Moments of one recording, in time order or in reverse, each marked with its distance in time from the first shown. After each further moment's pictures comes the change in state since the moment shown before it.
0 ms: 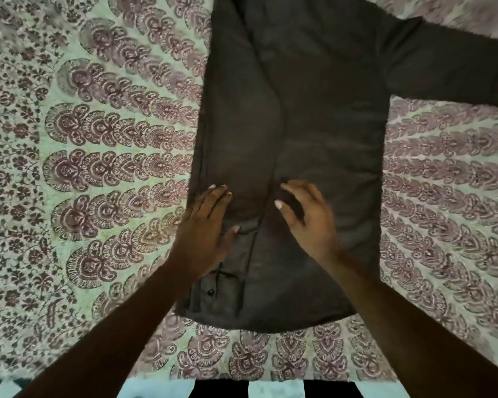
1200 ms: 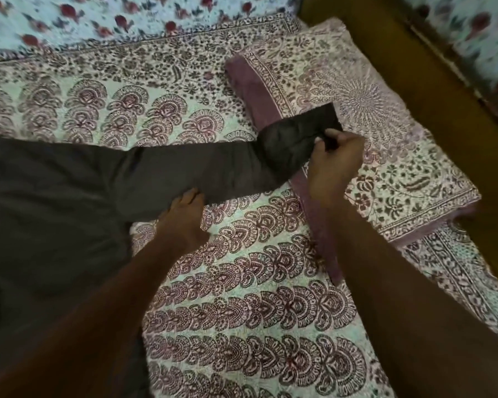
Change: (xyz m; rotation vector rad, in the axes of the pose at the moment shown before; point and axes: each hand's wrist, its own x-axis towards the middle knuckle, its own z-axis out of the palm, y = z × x) left_hand 0.388 0.386 0.119 0.163 -0.205 0.145; right_hand 0.181 0.290 -0.442 0.133 1.034 0.490
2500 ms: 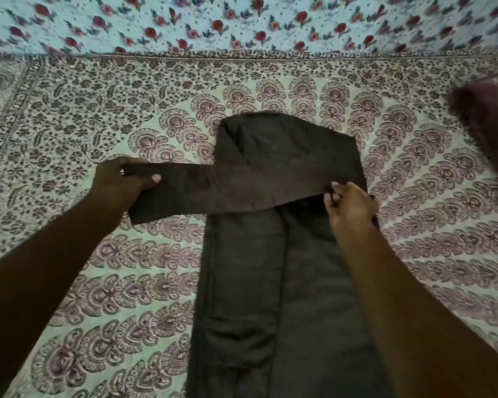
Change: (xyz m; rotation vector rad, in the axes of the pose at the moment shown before) left_hand -0.311 -0.500 -0.195 -1.005 0.657 -0.618; right_hand -0.417 -0.190 0.199 0.747 -0.356 0.924
